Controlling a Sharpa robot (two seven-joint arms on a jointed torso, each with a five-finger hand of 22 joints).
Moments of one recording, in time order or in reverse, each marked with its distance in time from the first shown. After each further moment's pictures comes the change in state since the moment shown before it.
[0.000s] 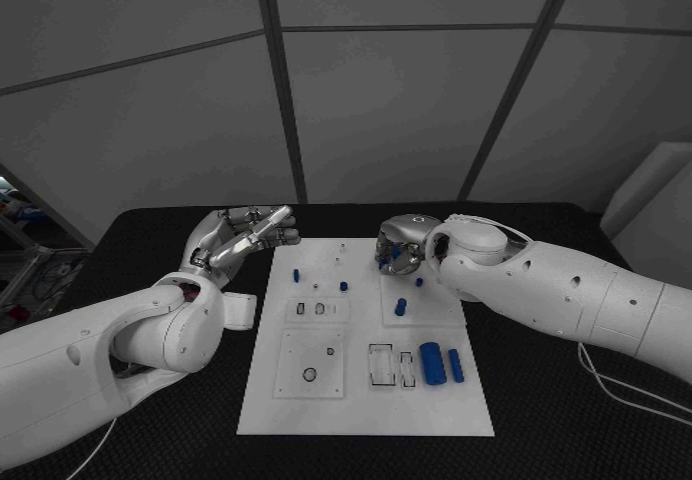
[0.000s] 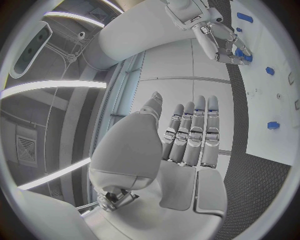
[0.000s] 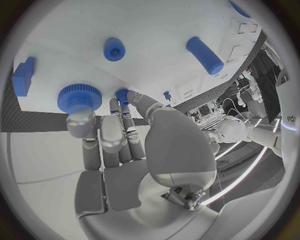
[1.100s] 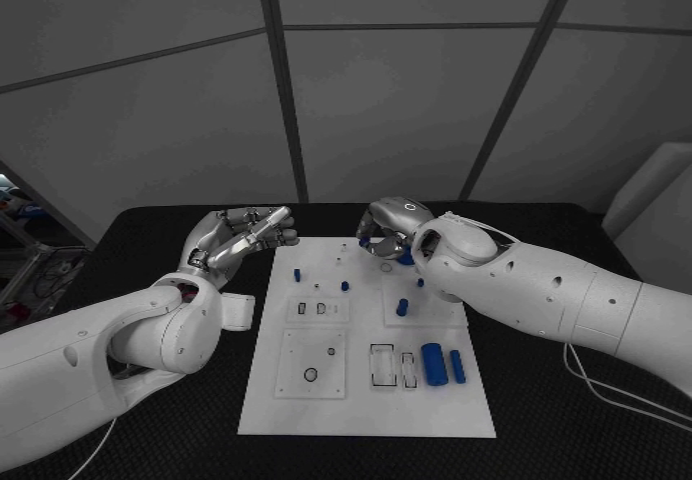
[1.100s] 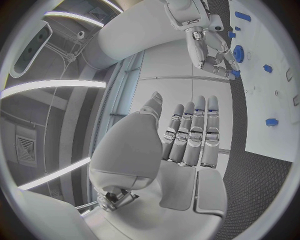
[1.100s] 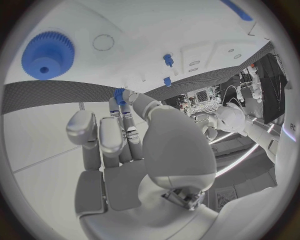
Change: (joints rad) left arm 0.001 -0.003 0.000 0.000 0.000 0.004 -0.004; left_hand 0.000 0.000 0.000 0.000 0.000 0.000 0.000 -0.004 0.000 0.000 0.000 -0.004 0.000 0.000 0.000 -0.004 -0.001 0.000 0.000 0.000 0.000 -0.001; right arm -0.001 0.058 -0.001 -0.026 0.013 -0.277 0.026; right_hand 0.066 0.008 0.076 -0.035 -0.012 0.049 0.002 0.017 0.008 0.043 0.003 0.010 0.006 0.000 0.000 0.035 0.024 0.000 0.007 -0.007 0.048 0.059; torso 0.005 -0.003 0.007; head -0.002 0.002
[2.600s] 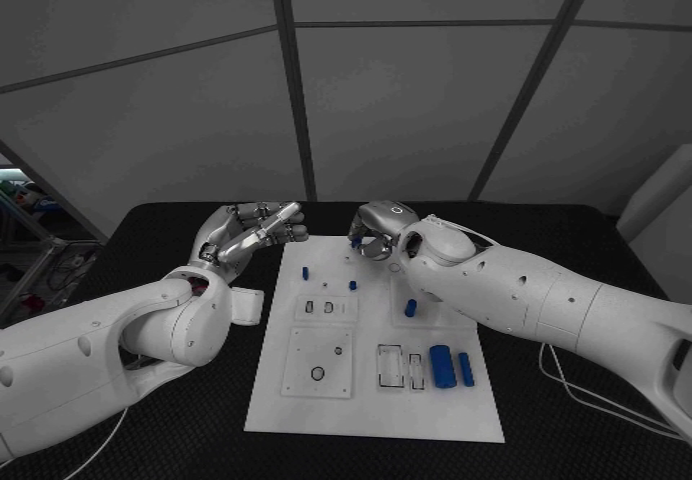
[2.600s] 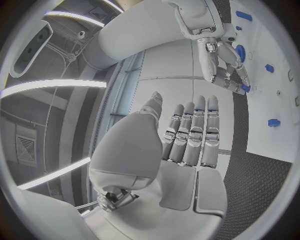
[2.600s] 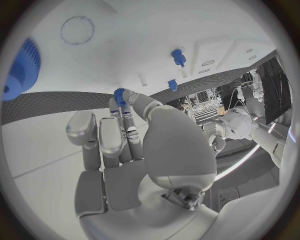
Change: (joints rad) left arm 0.012 0.006 0.001 0.000 0.000 0.005 -0.002; left_hand 0.000 0.000 0.000 0.000 0.000 0.000 0.000 -0.003 0.000 0.000 0.000 -0.004 0.000 0.000 0.000 0.000 0.000 0.000 0.000 0.000 0.000 0.000; right arm 0.000 0.143 -0.011 -0.175 0.007 0.000 0.022; right_hand -0.004 -0.004 0.008 0.003 0.001 0.000 0.000 0.000 0.000 0.000 0.000 -0.011 -0.002 0.000 0.000 0.005 0.004 0.000 0.000 0.000 0.004 0.004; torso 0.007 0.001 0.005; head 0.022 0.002
